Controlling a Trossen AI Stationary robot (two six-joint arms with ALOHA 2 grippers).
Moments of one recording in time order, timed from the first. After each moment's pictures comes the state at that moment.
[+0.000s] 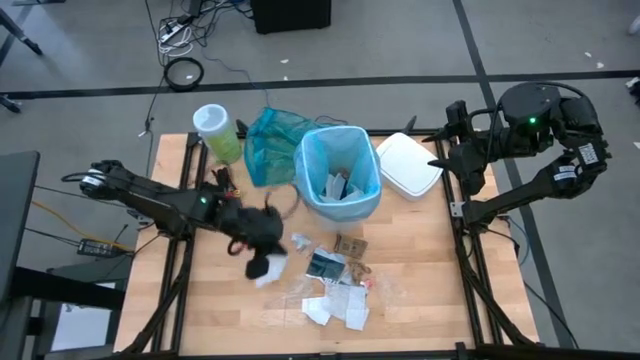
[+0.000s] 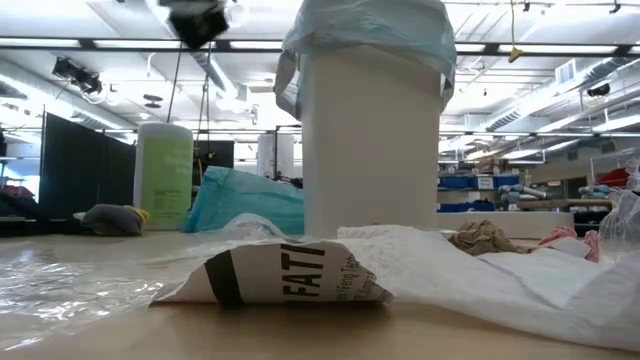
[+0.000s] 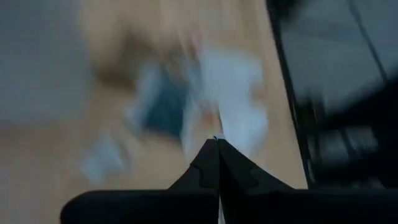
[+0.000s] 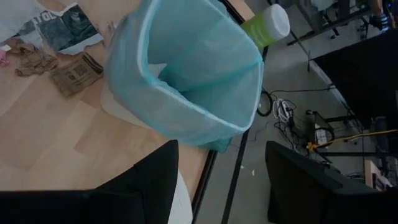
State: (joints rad) left arm -0.27 1.25 1.07 -0.51 0.00 -0.37; right arm -0.01 1.15 1.97 -1.28 0.29 0.18
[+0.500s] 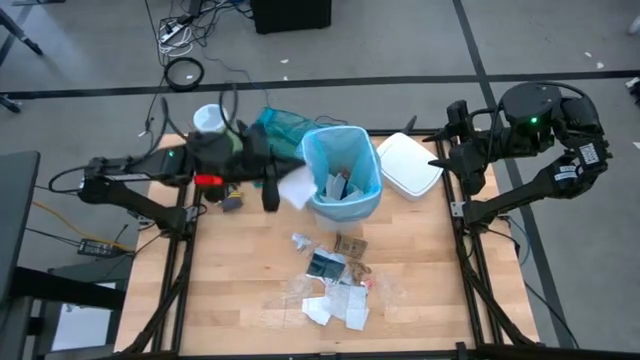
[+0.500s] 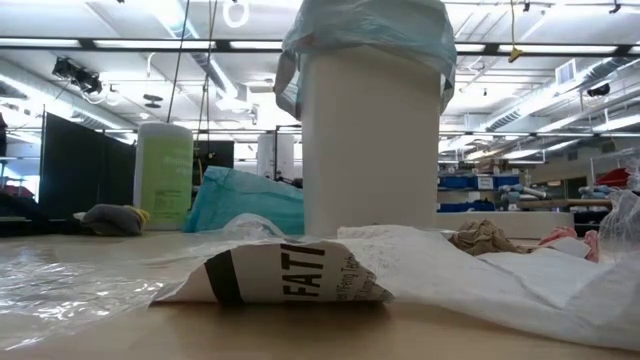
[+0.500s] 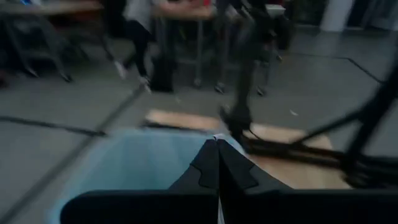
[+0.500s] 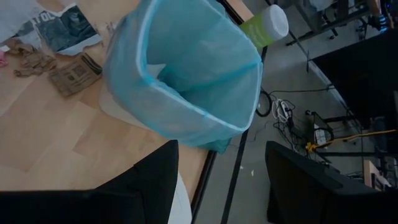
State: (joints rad) left arm -0.04 1.25 1.49 -0.40 -0.29 -0.07; right arm -0.01 1.15 1.97 -1.27 0.29 0.18
